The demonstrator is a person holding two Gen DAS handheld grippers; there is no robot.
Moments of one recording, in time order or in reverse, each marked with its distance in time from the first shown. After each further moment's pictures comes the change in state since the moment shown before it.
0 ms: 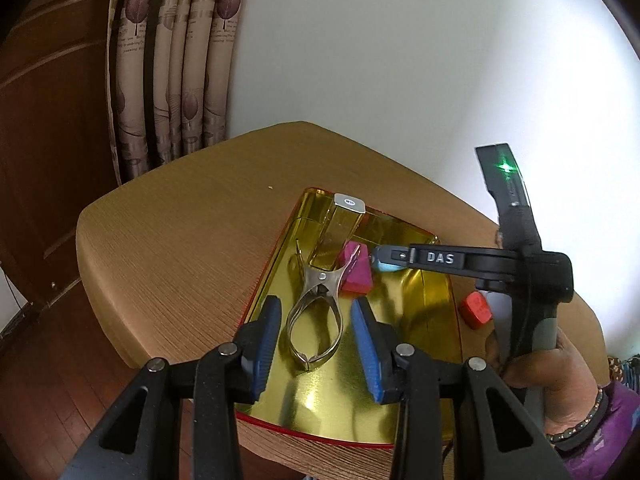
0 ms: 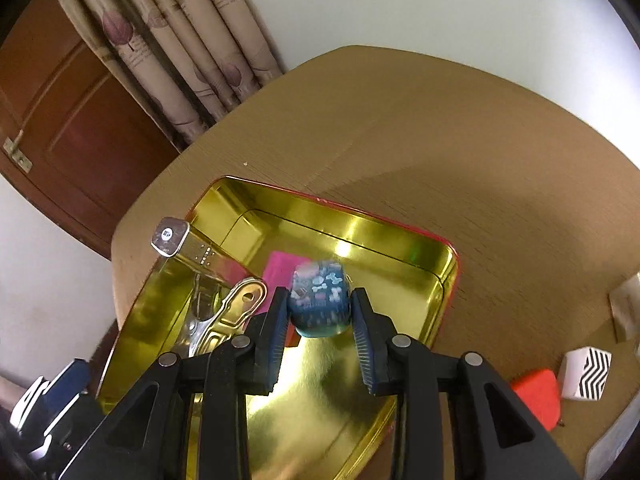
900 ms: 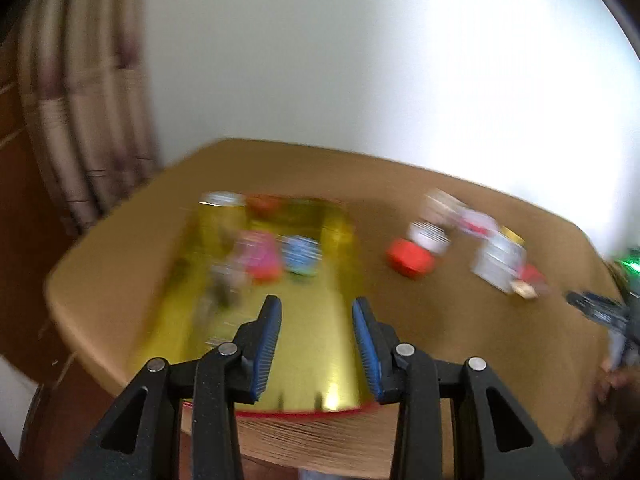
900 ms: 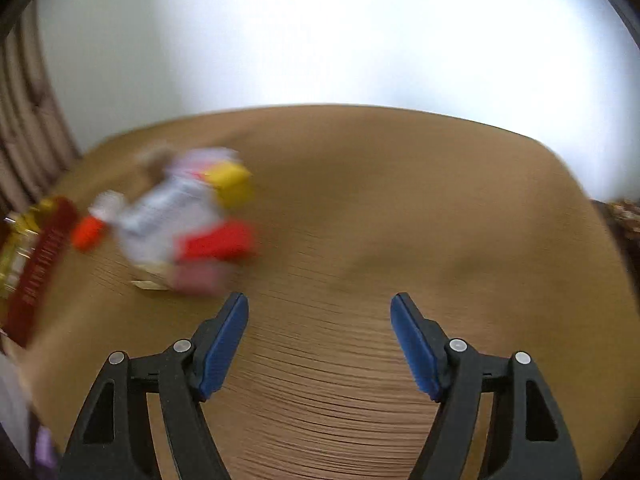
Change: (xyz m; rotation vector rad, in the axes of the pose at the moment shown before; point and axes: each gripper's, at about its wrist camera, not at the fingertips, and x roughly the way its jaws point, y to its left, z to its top) left arm -0.014 -0.100 -0.042 0.343 0.037 -0.149; right arm -0.227 -0.253 -0.267 0.380 -0.277 -0.600
